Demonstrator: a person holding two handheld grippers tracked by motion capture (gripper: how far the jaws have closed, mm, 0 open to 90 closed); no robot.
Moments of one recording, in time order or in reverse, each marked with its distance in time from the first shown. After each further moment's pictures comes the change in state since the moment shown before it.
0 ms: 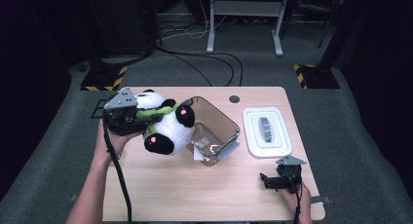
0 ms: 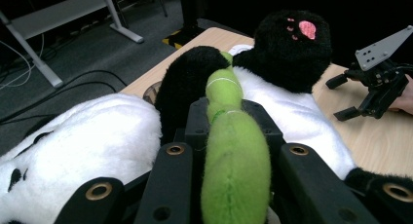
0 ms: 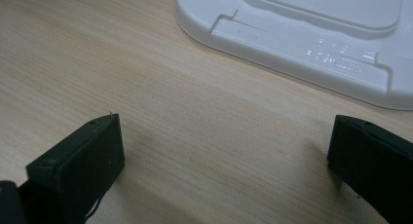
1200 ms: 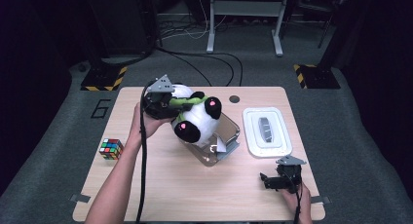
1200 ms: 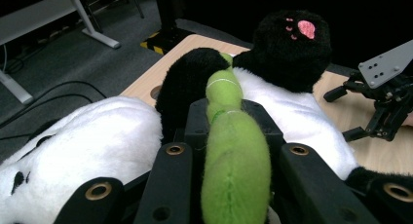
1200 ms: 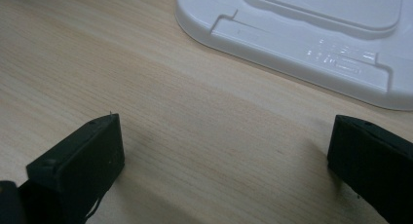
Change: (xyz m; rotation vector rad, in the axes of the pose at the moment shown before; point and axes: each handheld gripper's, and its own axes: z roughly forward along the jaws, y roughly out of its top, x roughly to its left) left arm 0.001 0.035 0.084 0.018 -0.086 0.049; right arm 0.000 0.000 0.000 -0.001 0.000 -0.004
